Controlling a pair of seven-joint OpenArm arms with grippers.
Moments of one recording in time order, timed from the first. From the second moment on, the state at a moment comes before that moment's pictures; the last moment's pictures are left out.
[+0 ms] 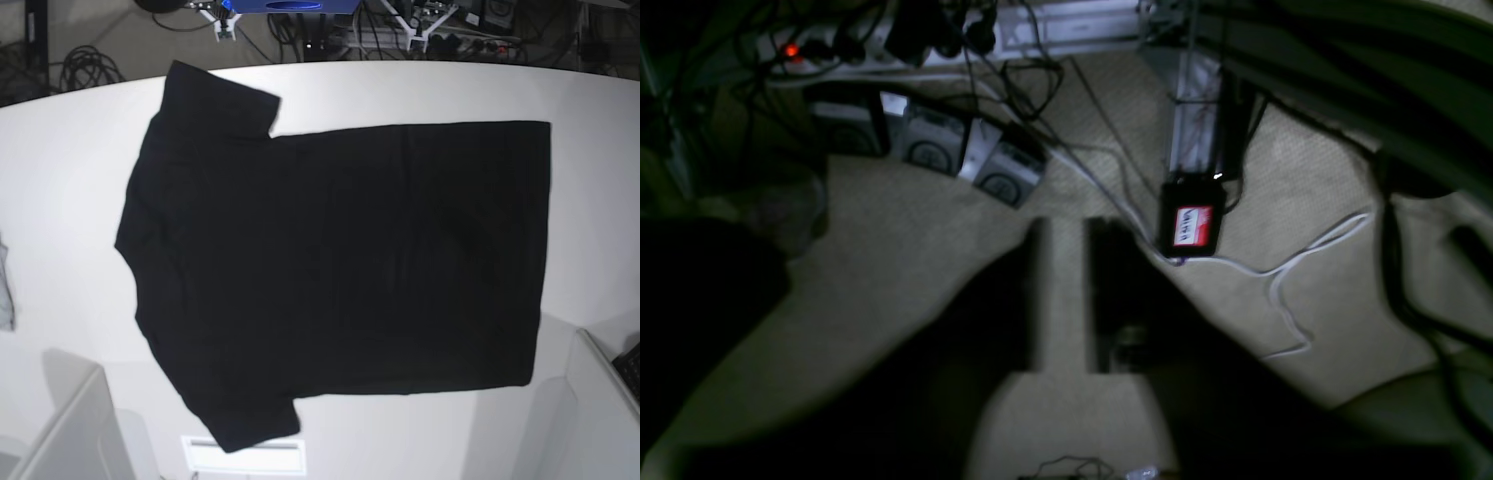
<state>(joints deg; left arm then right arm) 8.6 -3.1 1.4 8.8 0.6 0.3 -0.9 -9.0 -0.2 -0.5 9.9 -1.8 0.9 -6.1</state>
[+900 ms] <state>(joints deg) 15.7 -5.0 2.0 18.2 0.9 0.3 -1.2 -11.9 1.4 -0.5 13.8 -1.8 0.4 -6.0</state>
